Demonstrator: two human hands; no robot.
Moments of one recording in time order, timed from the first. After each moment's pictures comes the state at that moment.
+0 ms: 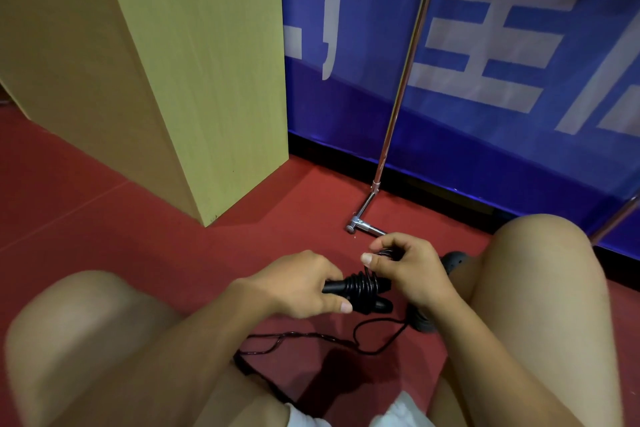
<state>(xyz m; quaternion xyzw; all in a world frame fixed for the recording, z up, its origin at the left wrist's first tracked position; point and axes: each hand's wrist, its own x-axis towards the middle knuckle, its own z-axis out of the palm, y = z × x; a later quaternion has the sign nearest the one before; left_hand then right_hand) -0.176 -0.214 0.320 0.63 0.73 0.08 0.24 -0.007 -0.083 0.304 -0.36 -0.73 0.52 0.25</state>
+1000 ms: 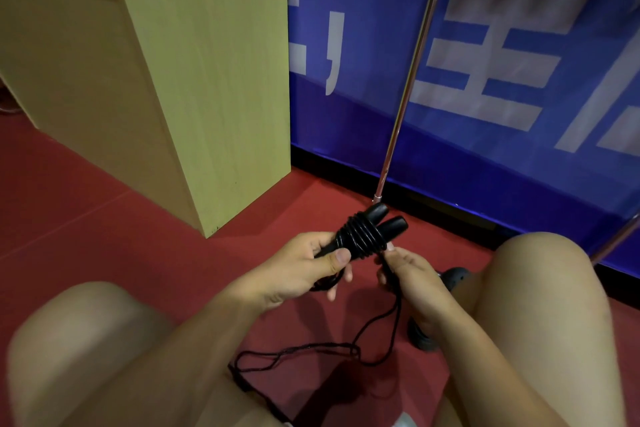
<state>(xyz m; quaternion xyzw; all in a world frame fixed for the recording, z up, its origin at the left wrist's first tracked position) -0.180 -0.210 0.342 0.49 0.54 0.51 0.46 -0.014 -0.086 0.313 -0.36 -0.64 0.64 0.21</state>
